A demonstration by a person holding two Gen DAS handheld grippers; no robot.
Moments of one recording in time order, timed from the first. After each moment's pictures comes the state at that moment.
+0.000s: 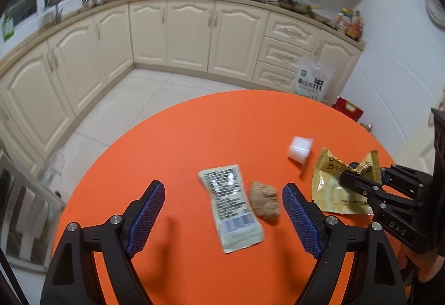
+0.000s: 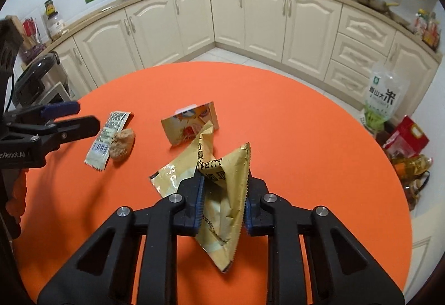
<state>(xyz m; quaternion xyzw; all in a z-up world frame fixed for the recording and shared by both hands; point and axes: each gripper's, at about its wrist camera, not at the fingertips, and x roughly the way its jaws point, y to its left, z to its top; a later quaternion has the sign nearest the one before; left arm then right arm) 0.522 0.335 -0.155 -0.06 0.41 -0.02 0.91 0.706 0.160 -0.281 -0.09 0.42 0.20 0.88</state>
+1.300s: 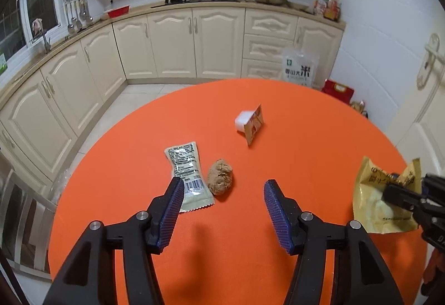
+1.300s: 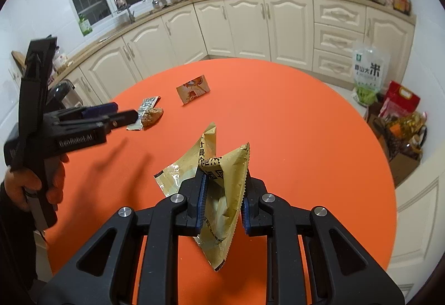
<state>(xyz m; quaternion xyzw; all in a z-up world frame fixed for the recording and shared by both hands) 0.462 0.286 -0.149 0.00 0.41 -0.02 0.91 0.606 0.091 -0.252 0.00 0.40 0.19 0.90</state>
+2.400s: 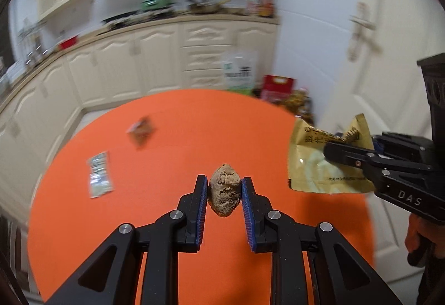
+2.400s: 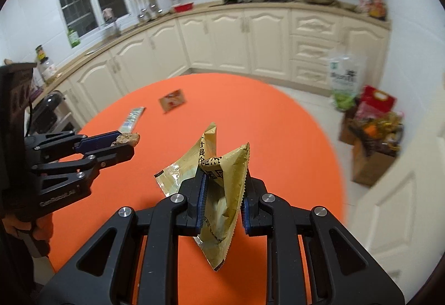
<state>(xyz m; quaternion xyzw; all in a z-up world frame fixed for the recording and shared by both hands) 0.395 0.155 -0.111 0.05 0.37 -0.16 0.91 0.541 0.034 -0.215 0.00 0.37 0.13 0.92</state>
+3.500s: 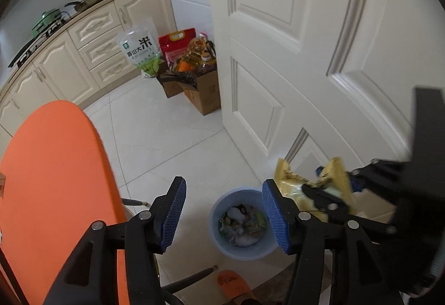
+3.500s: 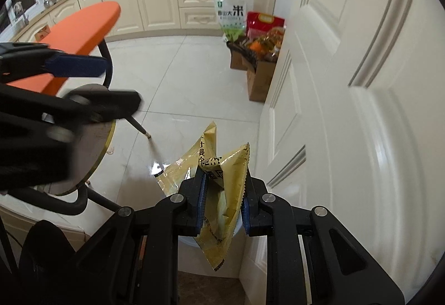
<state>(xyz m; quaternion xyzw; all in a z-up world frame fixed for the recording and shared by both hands) 0.418 -0.164 -0.193 0.19 0.43 -0.29 0.83 0.384 -0.183 -0.324 0.02 0.47 -0.09 0.88</state>
